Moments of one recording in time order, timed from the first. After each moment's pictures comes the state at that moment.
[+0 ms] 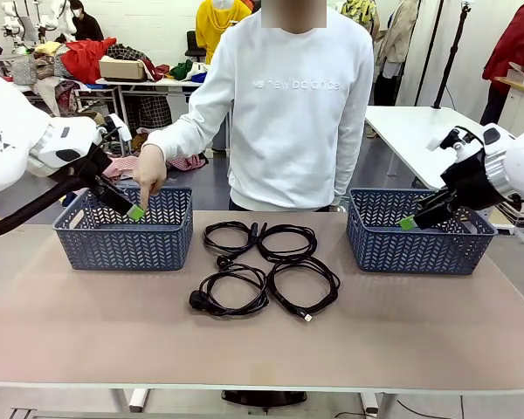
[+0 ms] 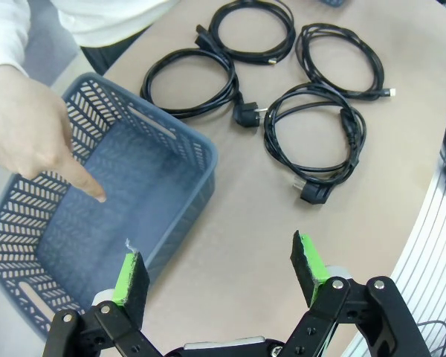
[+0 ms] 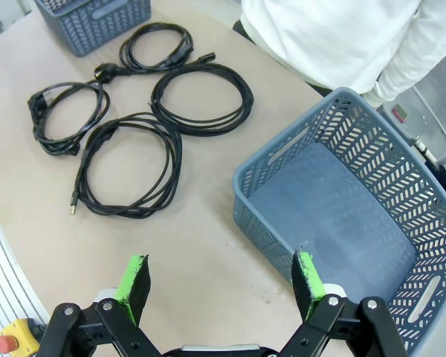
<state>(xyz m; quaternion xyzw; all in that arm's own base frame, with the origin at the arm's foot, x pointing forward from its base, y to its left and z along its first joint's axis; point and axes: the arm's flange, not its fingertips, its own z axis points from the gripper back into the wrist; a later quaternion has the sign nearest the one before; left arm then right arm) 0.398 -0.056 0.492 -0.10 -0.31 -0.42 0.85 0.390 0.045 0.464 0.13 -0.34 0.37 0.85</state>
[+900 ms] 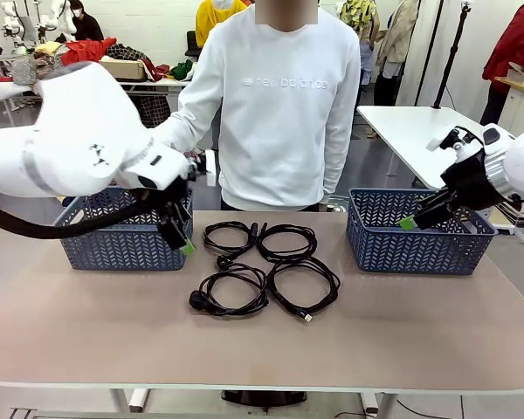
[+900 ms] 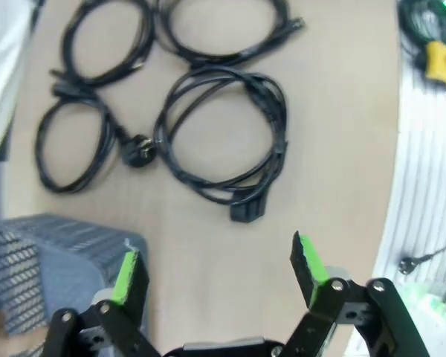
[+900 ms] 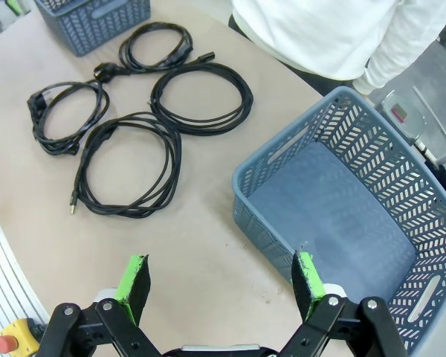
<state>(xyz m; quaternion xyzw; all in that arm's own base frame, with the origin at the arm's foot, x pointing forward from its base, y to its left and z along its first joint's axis) 0.388 -0.206 0.462 -0.05 -0.19 -0.64 0.74 0.390 0.045 0.464 0.13 -0.34 0.37 0.85</state>
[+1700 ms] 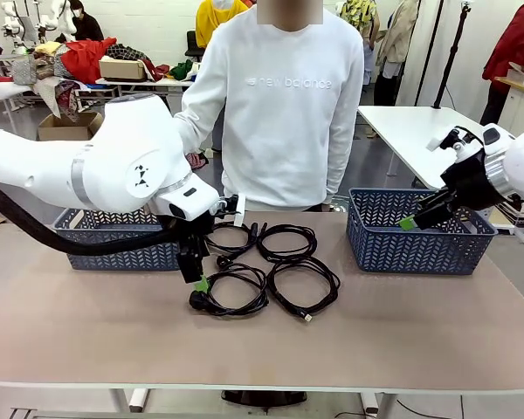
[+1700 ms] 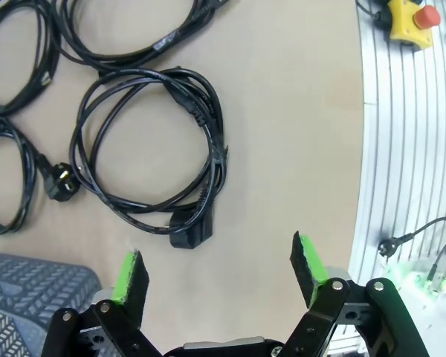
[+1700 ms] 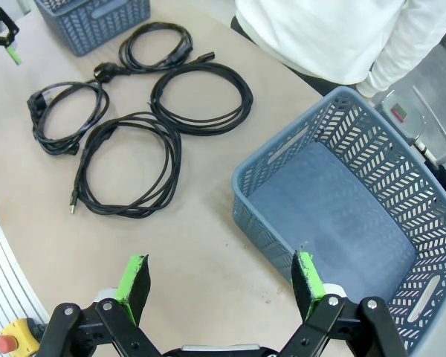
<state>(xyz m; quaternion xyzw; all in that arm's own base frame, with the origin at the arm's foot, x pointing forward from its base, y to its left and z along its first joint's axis) 0.376 -0.246 0.422 -0.05 -0.11 -0.69 0.72 0.390 0.045 0.464 0.13 -0.34 0.37 0.85</state>
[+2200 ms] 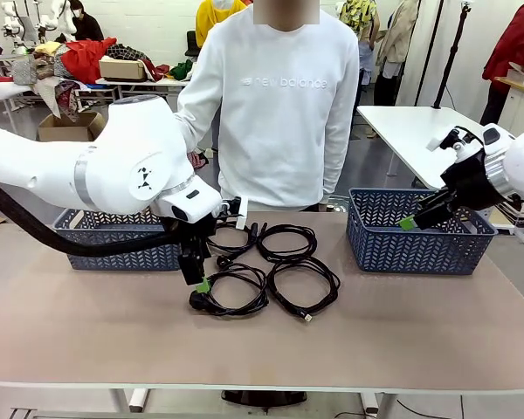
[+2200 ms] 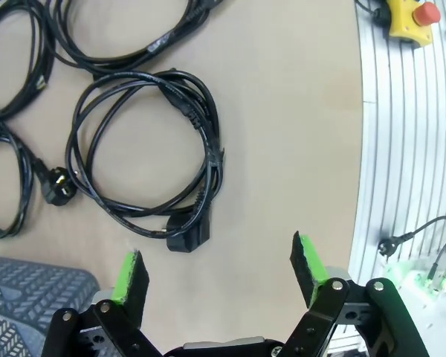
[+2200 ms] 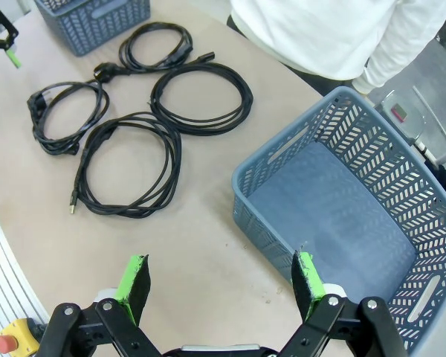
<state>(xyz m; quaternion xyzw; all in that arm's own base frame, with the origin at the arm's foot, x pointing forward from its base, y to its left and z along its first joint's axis) 0.373 -0.252 0.420 -0.05 -0.11 -0.69 0.71 0.390 0.045 0.464 0.13 -0.34 0.37 0.85</state>
